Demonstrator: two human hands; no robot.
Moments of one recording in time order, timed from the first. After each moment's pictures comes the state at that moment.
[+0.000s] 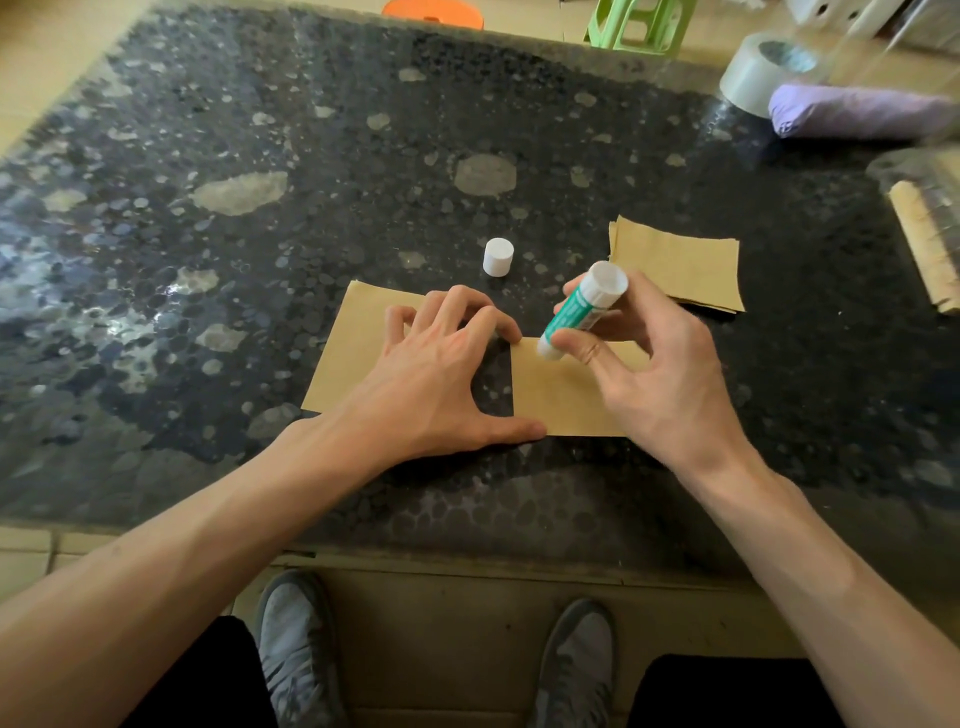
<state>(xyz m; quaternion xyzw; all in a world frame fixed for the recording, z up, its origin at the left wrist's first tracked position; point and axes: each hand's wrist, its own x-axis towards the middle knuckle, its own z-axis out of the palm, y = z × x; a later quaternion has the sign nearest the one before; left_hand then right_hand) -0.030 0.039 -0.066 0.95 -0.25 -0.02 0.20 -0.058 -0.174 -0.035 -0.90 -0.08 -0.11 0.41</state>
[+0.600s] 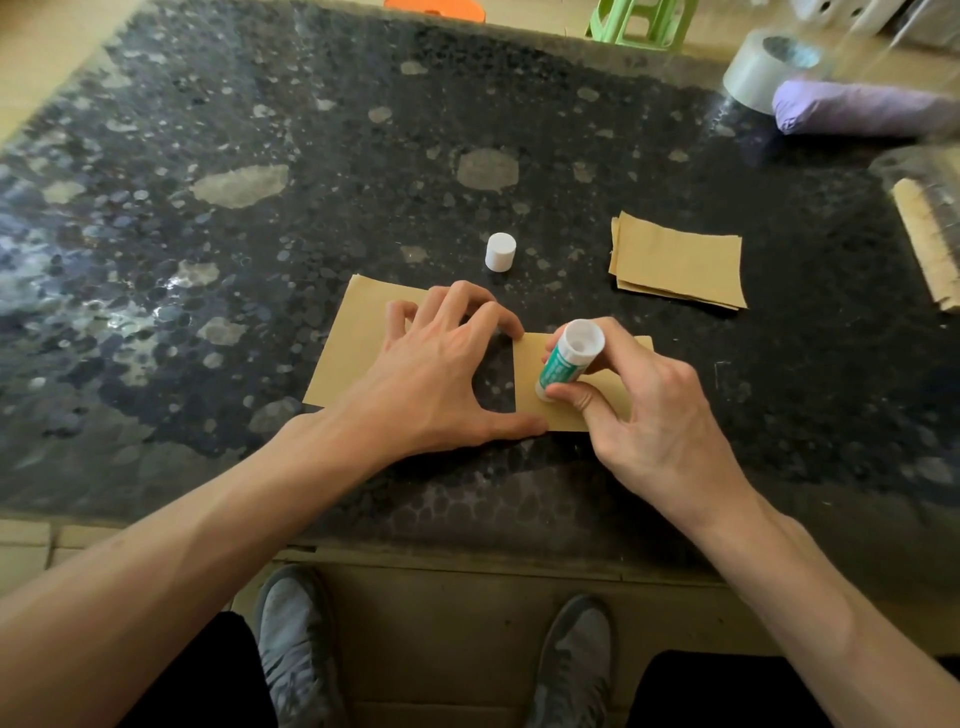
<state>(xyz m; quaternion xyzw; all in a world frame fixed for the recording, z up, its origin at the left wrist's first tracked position) -0.031 0.040 -0.068 0.95 -0.25 -0.01 0.20 -0.086 -0.172 -0.049 -0.94 -0.13 -0.08 0.30</state>
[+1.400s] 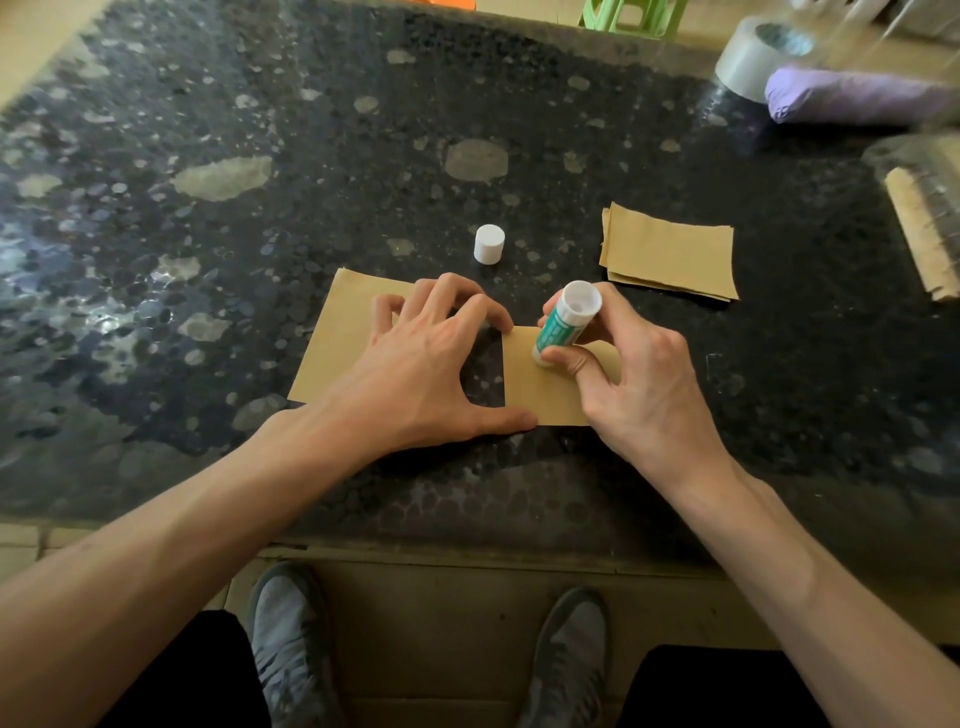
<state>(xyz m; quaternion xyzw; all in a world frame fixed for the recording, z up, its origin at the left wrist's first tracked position) -0.030 0.039 -0.065 0.95 -0.25 -0.03 0.20 -0.065 -0.174 -0.055 -0.94 -0.09 -0.09 0.31</state>
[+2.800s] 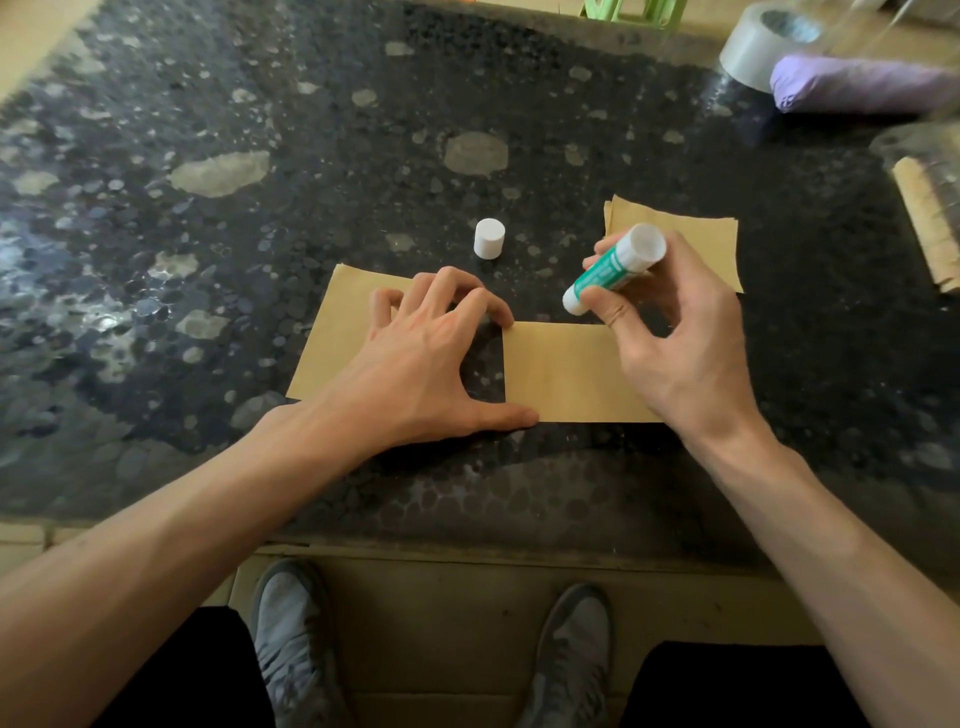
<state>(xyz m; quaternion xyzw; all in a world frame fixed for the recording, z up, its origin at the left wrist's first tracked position) -0.029 0.039 -0.063 0.95 -0.25 -0.04 0.20 -0.047 -0.190 -0.043 -0.88 -0.05 -0.16 0.45</state>
